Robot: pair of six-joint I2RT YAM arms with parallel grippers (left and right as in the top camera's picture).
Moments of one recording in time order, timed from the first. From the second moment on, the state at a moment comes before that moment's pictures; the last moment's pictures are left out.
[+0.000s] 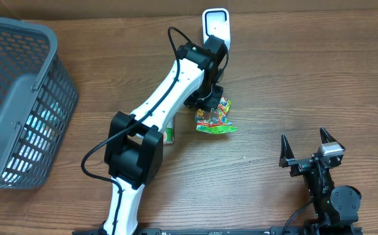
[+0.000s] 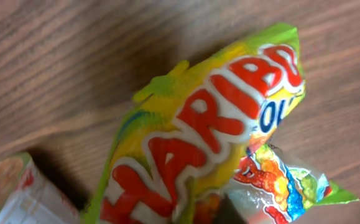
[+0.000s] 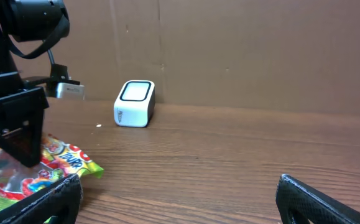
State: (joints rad) left arm -0.52 2.19 1.94 -1.27 0.10 -0.18; right arm 0.07 0.01 0.02 -0.03 -0.11 0.01
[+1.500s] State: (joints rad) left arm 0.23 2.12 2.62 -1.67 0.03 0.17; right arm 0.07 0.01 0.02 -0.03 -0.11 0.01
